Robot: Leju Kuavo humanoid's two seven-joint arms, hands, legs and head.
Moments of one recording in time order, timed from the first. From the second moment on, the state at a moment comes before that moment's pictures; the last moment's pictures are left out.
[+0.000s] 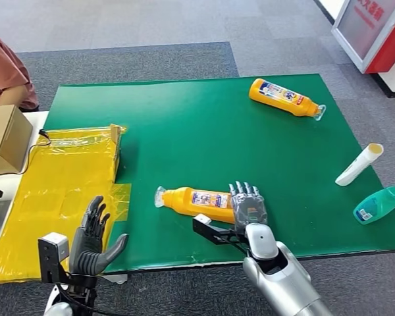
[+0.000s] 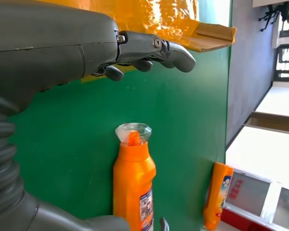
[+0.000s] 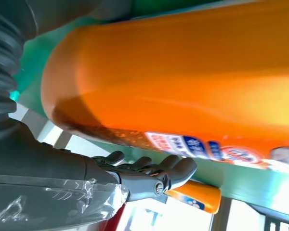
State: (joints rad) left arm 0.22 -0.22 -0.01 -1.60 -0.03 -0.15 -0.22; right arm -0.27 -0.03 0.49 -1.12 1.42 0.04 0.36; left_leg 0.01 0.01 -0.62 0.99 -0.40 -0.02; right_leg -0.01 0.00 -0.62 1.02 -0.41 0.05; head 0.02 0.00
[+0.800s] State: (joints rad) left arm 0.20 -0.20 -0.07 -1.53 -0.01 -0.13 -0.21; right arm -0.42 0.05 0.52 -0.81 1.43 0.00 0.35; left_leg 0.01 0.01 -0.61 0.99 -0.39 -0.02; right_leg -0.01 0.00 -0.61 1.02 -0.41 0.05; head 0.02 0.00
